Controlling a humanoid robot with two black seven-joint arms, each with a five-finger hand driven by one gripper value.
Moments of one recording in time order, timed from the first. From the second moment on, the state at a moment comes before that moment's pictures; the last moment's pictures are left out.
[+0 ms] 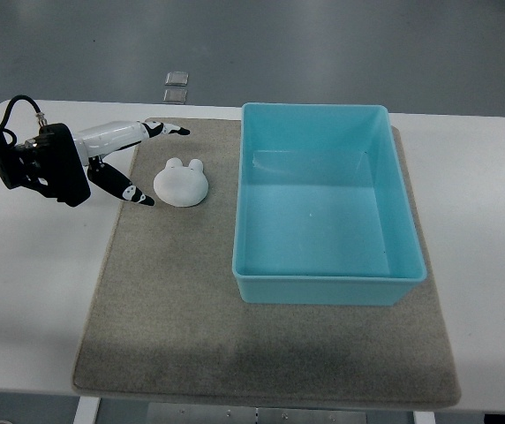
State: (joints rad) left arm -0.86 0.81 -0.36 -1.26 1.39 -0.04 -0.37; right arm 0.04 0.00 0.07 0.12 -0.12 0.06 0.11
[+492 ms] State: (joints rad) left arm -0.90 0.72 -0.27 -1.17 1.43 0.01 -0.36; right arm 0.04 0.00 0.07 0.12 -0.12 0.05 0.11
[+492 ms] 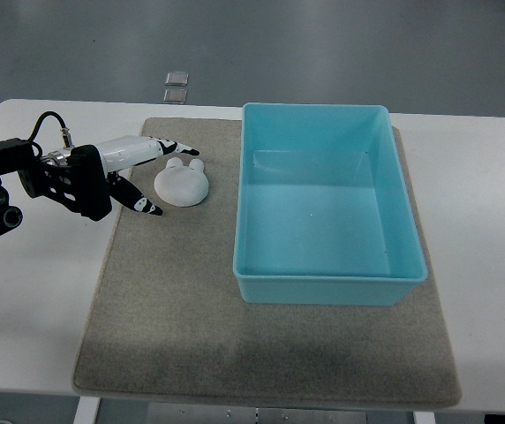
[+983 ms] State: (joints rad) left arm -0.90 0.68 -0.27 -1.09 1.47 0.01 -0.37; right arm 0.04 0.00 0.07 0.12 -0.12 0.05 0.11
